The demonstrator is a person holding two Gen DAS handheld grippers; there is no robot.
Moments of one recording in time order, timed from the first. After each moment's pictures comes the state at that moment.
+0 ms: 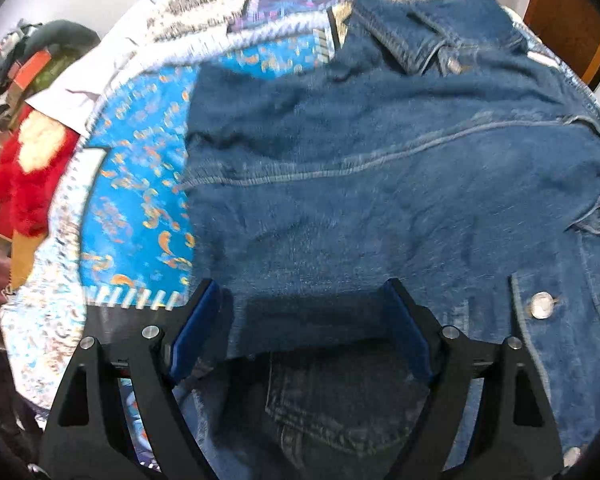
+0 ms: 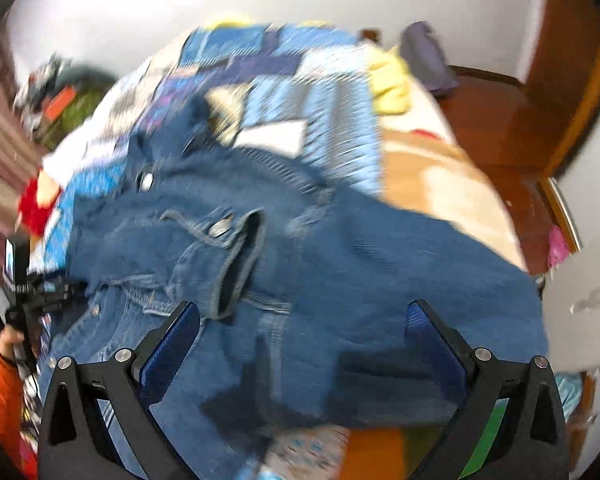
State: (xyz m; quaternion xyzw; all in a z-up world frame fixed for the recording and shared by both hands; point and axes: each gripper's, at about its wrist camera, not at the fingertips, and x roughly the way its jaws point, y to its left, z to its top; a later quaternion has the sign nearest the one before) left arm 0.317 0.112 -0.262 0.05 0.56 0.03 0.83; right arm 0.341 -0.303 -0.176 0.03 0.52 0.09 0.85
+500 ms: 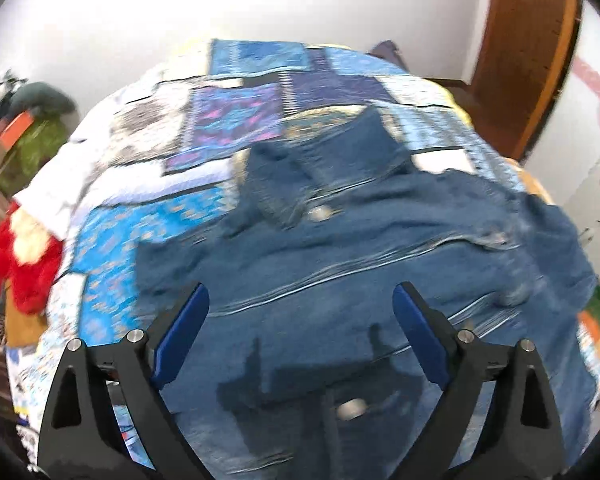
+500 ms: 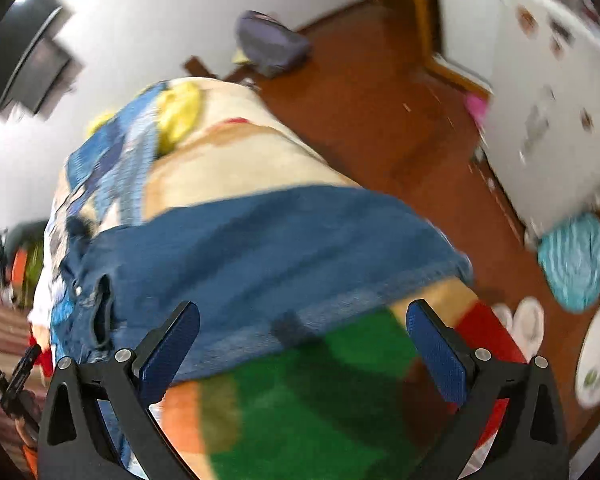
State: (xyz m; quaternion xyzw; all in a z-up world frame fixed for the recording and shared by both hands) left arm 0.356 0.010 -0.167 0.04 0.46 -0.05 0.88; right arm 0.272 -0.515 -0.222 0.27 0.52 -0.08 0.81
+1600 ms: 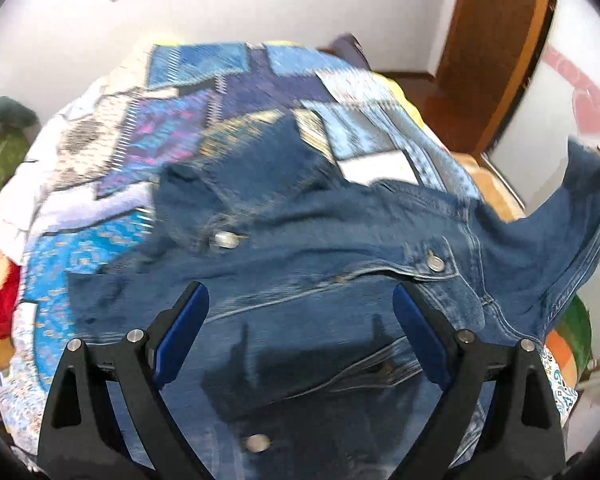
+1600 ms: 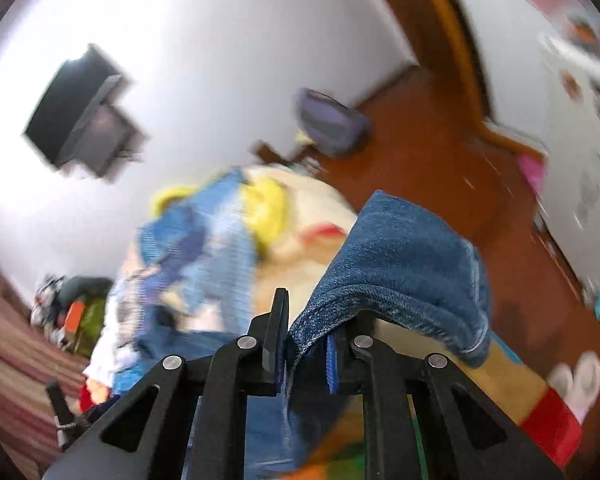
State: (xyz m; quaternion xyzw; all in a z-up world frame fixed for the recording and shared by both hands) left arm 0.371 -0.042 -0.157 0.03 0.46 -0.09 0.88; right arm 0.337 -0.469 -0.112 0.30 0.34 0.01 0.89
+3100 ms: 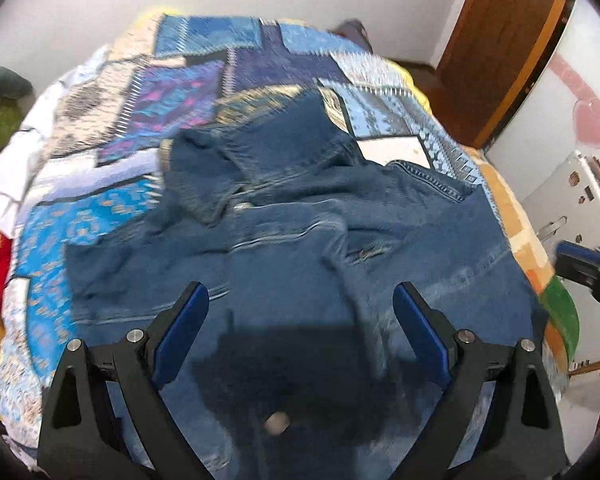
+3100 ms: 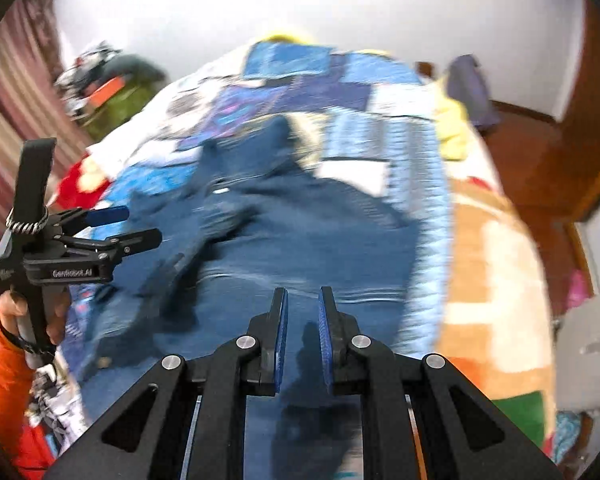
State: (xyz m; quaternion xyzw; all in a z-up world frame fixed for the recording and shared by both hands) left arm 0.386 -0.027 -0.186 0.00 0.52 -0.11 0.85; right arm 0.333 -0.247 -0.139 0.00 0.49 0.16 0.86
